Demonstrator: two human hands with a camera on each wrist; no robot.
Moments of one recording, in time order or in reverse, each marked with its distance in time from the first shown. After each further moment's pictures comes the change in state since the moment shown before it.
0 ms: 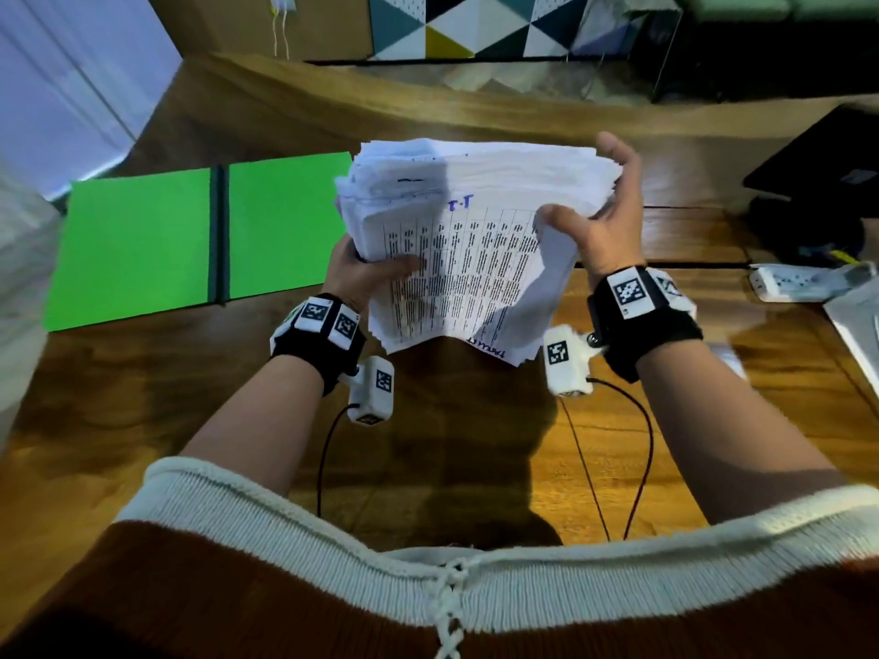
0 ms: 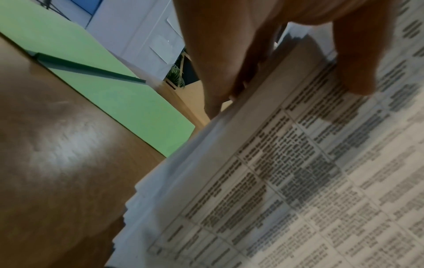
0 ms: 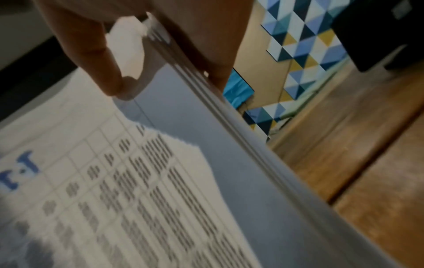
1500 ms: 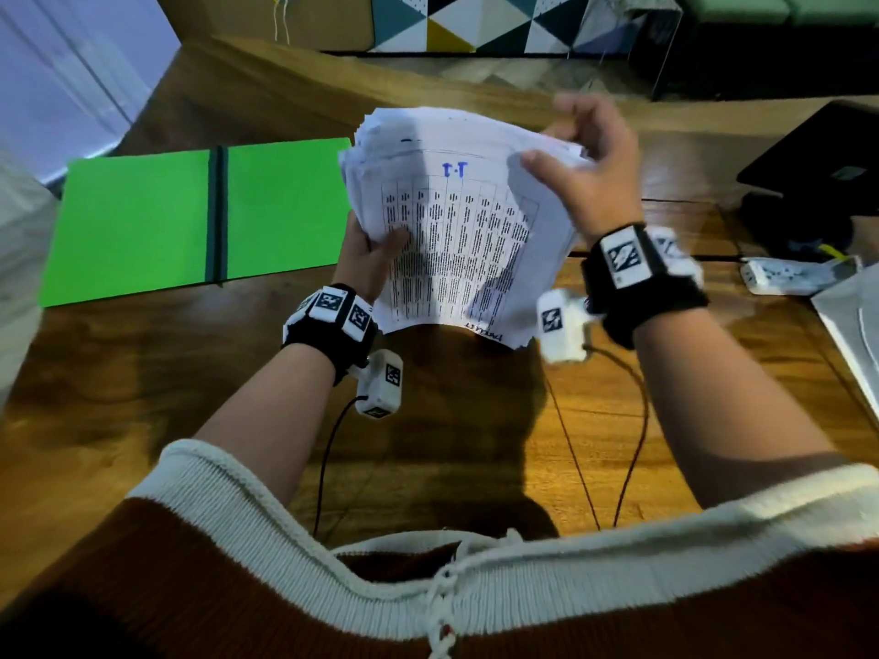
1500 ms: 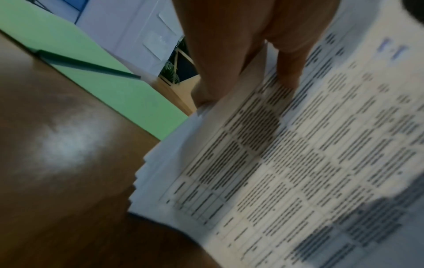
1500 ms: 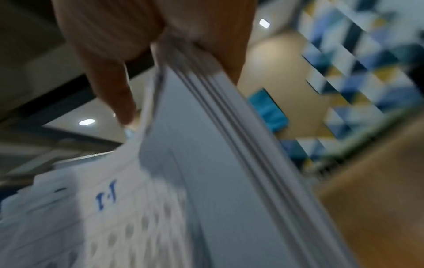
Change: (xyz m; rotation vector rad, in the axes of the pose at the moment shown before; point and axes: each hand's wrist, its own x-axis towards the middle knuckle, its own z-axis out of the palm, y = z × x) left_hand -0.009 -0.015 0.016 0.047 0.106 0.045; right_hand -0.007 -0.045 0.021 -0.262 -0.089 -0.116
